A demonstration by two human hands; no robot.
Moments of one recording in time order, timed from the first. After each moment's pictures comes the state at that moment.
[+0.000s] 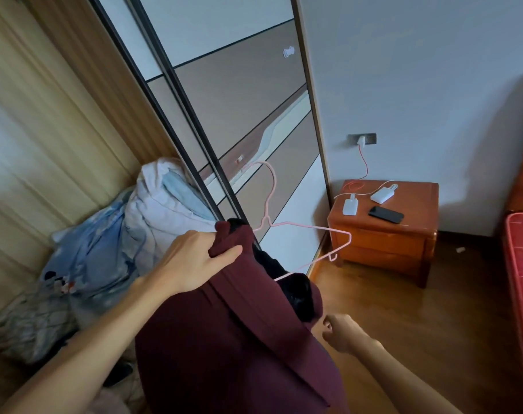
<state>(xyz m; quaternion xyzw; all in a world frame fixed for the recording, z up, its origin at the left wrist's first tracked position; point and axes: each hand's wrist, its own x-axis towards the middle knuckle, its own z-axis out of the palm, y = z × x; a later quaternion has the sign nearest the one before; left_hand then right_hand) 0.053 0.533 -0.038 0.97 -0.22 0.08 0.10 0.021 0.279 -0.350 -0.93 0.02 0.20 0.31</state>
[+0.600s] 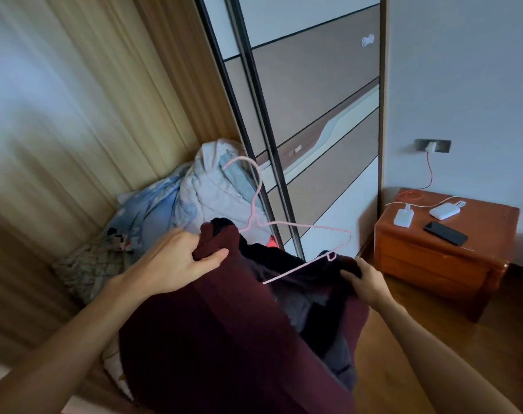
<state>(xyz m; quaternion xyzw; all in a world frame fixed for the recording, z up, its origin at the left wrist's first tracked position) 0.008 0.629 -0.014 0.97 -0.19 0.12 0.10 0.118 0.290 -0.298 -0.87 0.06 0.01 0.49</state>
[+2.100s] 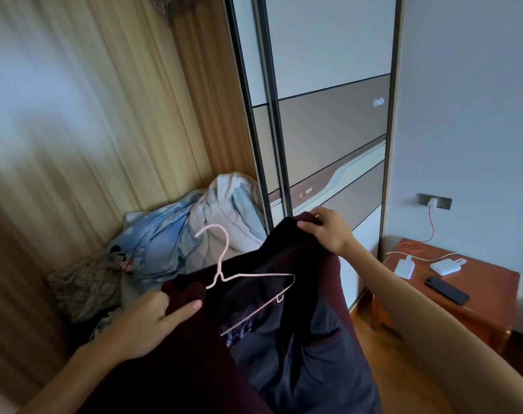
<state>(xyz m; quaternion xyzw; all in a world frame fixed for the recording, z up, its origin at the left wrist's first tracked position) -0.021 0.700 -0.052 0.97 0.00 0.10 0.20 0.178 0.357 -0.054 -0.85 -0.16 -0.11 0.49</state>
